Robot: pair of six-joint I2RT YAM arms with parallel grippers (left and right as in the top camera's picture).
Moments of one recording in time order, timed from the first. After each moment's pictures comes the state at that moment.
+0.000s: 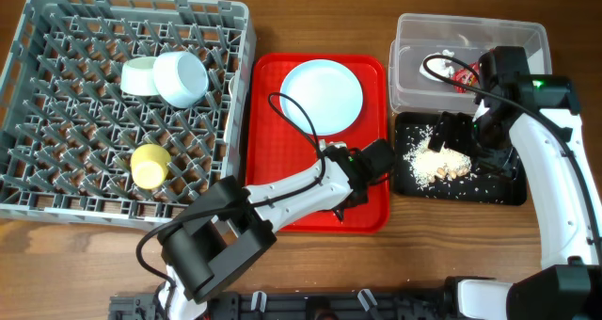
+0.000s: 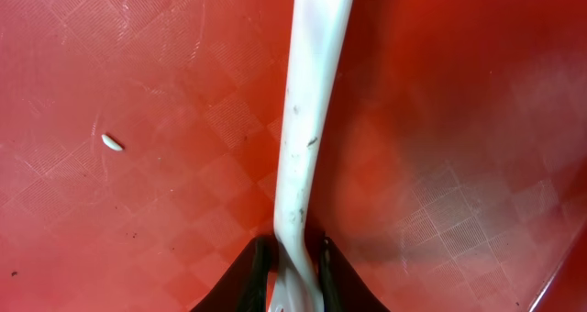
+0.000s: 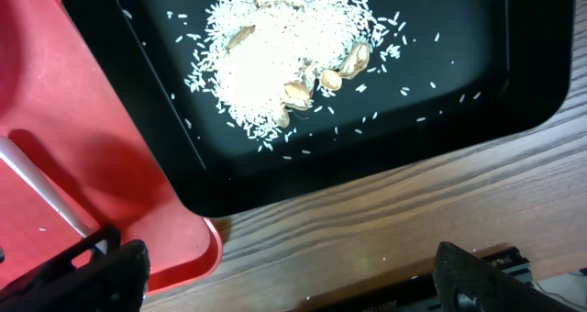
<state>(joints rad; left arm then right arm) -0.98 1.97 1.27 -0.77 -0.09 -1.12 -0.03 1.49 1.32 -1.38 0.01 0.40</state>
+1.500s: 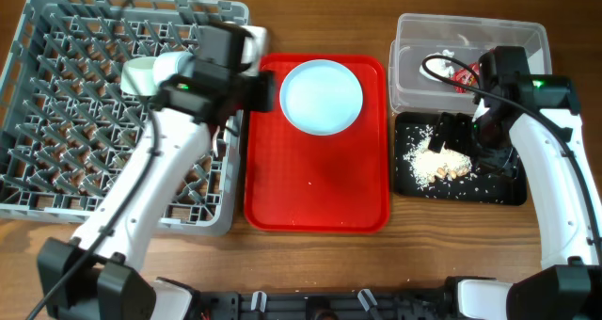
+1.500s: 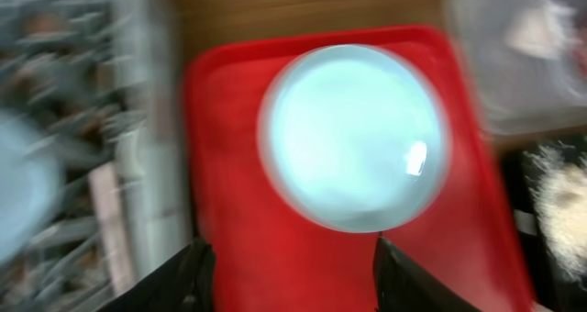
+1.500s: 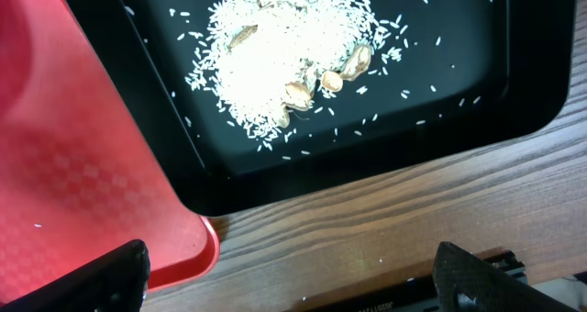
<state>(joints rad) -0.37 1.57 1.35 -0.69 0.09 -0.17 -0.03 1.49 1.32 -1.38 0.01 0.38</state>
